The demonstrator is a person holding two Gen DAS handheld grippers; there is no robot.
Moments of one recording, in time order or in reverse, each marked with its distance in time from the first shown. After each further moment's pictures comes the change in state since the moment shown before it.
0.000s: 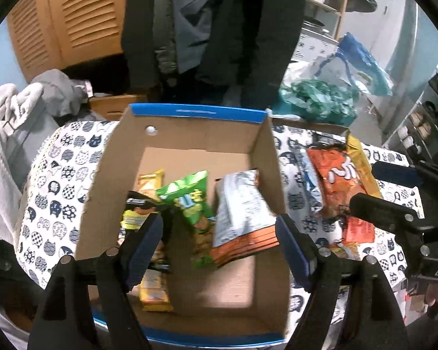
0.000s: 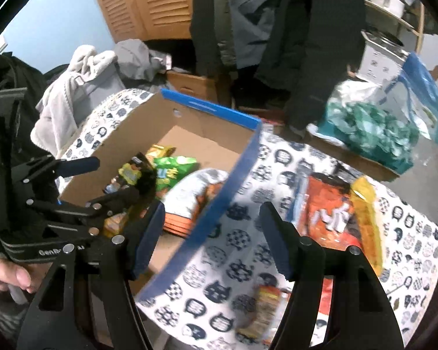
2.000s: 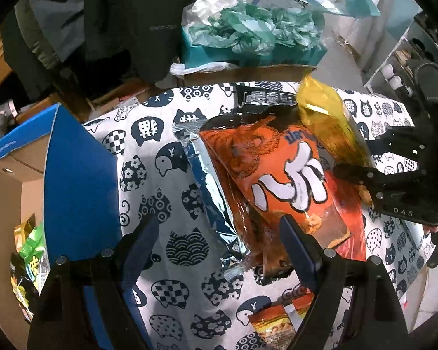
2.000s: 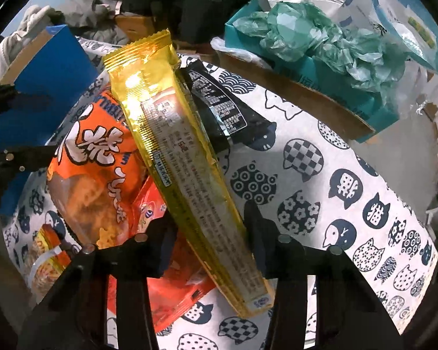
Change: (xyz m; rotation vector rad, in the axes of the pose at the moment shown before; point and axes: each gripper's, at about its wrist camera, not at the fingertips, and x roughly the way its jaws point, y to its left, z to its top) left arm 0.155 -0.165 0.039 0.213 0.233 -0.074; right arm 0.100 -0.249 -0.067 -0.044 0.238 -0.035
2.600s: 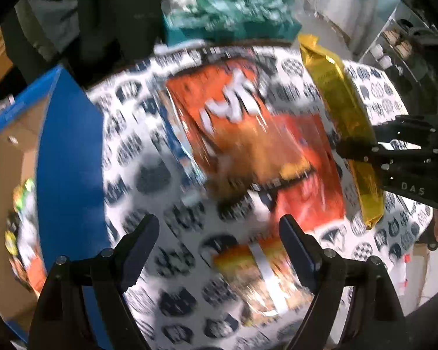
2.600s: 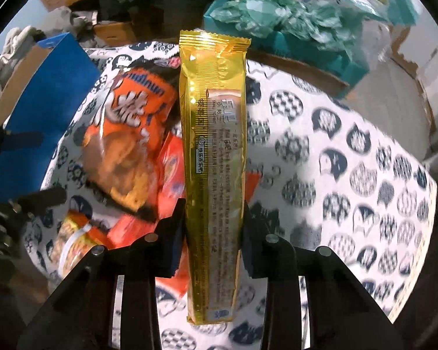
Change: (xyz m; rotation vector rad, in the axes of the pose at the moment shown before) left arm -0.022 -0.040 -0.058 0.023 0.075 -0.014; right arm -0.052 0.024 -0.053 0.184 0.048 -0.043
